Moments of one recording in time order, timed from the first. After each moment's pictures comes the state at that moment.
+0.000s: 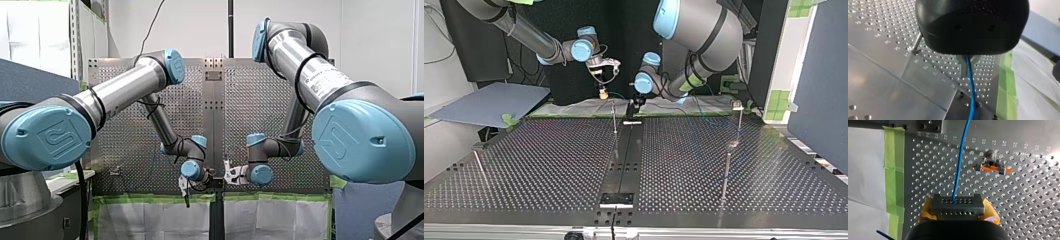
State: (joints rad) left arm -0.48 -2.62 -1.43 -2.63 -1.72 -2.07; right arm 2.13 -0.65 1.73 -0.86 1.57 1.49
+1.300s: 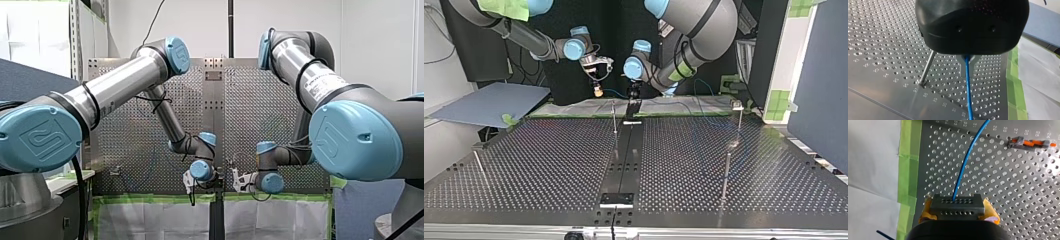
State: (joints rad) left arm -0.59 -2.56 -1.51 -2.53 -1.90 -2.01; right arm 2.05 -0.60 1.76 -0.95 1.47 1.43
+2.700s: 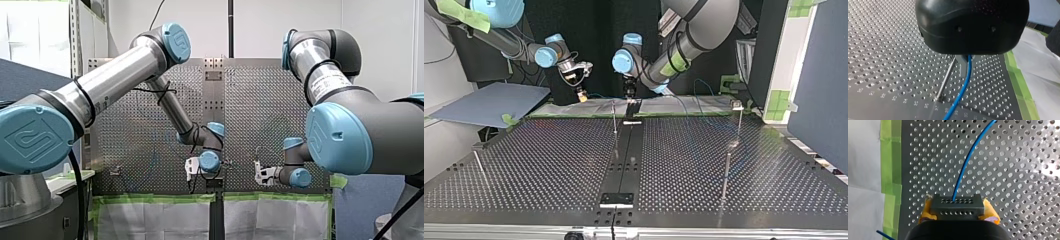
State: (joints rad) left arm -0.66 -2.49 -1.51 -2.59 -2.07 -1.81; right arm 1.83 -0.63 1.76 -0.94 1.11 1.48
